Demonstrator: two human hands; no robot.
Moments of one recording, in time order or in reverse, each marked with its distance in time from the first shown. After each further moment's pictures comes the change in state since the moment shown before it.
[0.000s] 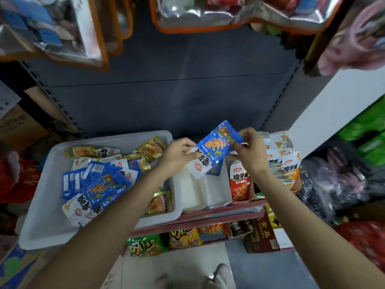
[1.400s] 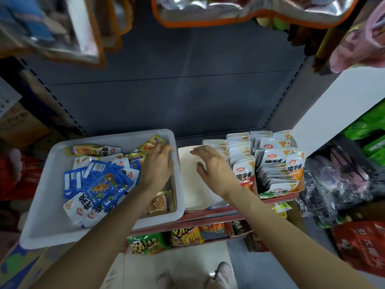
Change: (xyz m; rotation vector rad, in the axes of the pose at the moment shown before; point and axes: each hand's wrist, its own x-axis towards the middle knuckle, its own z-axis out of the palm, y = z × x) left_hand -0.020 -0.043 -0.020 0.804 0.317 0.145; right_hand -0.036 0.006 0.060 -0.626 -0.392 -0.449
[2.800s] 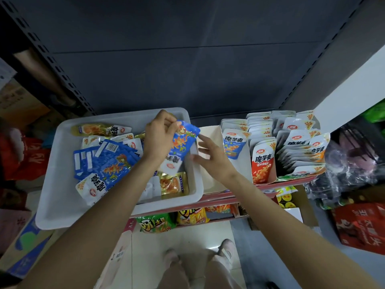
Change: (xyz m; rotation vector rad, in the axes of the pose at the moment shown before) left_hand 0.020 -0.030 -0.015 -0.513 0.206 -0.080; right_hand 0.010 -0.020 0.056 0.606 -0.083 0.406
